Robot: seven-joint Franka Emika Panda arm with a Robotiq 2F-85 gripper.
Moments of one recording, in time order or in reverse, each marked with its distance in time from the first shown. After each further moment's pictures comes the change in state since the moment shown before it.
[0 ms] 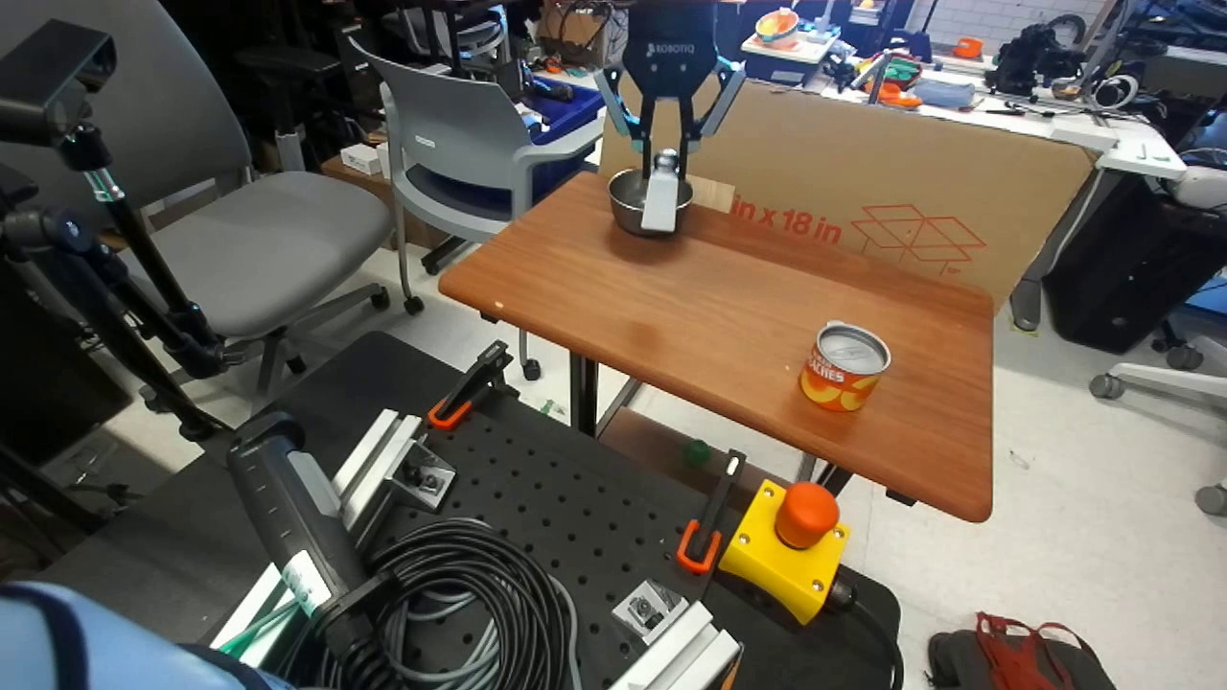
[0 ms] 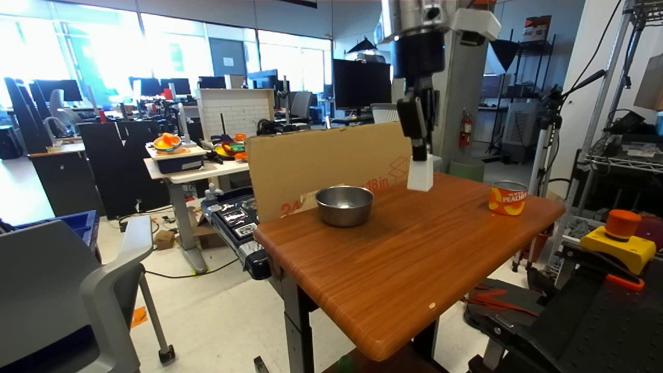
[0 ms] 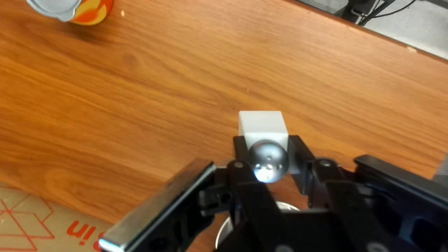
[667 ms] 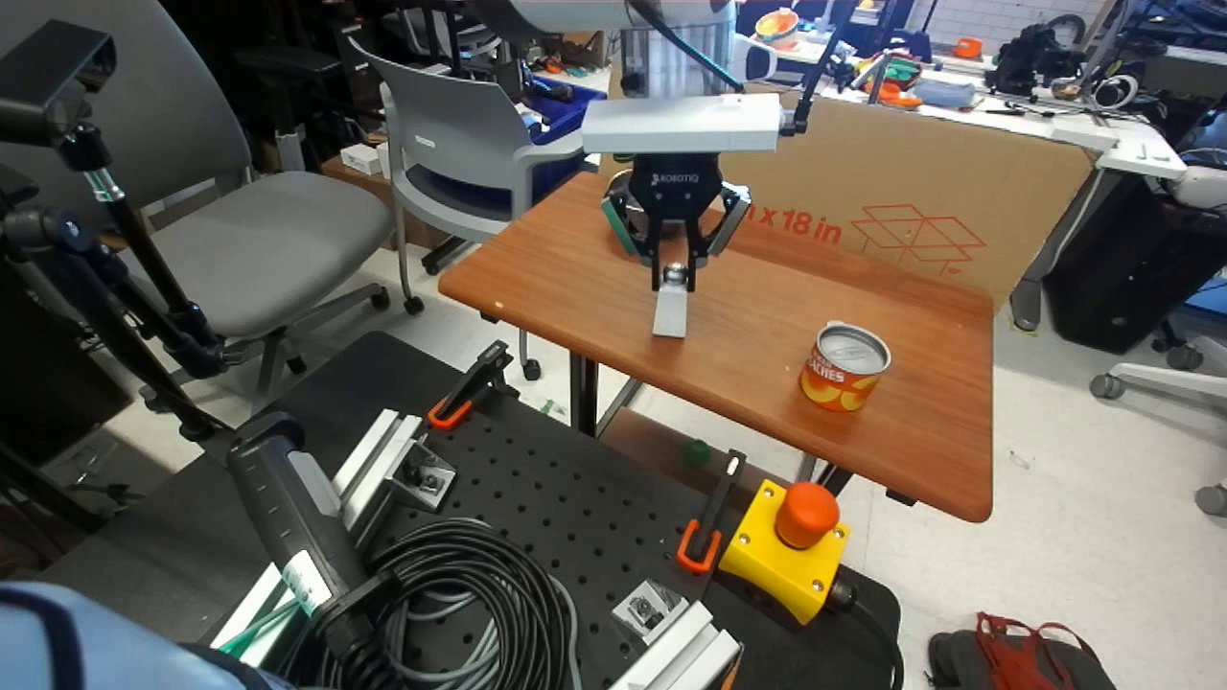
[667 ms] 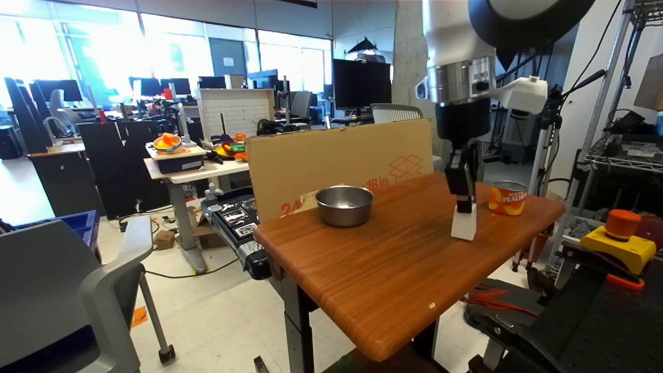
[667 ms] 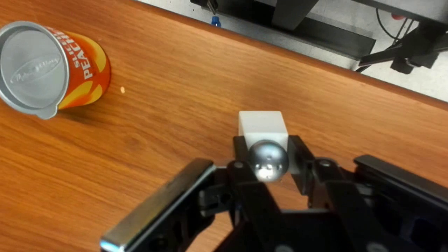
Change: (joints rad) arm -0.026 0.023 -0.050 -0.229 -0.139 0.228 0.106
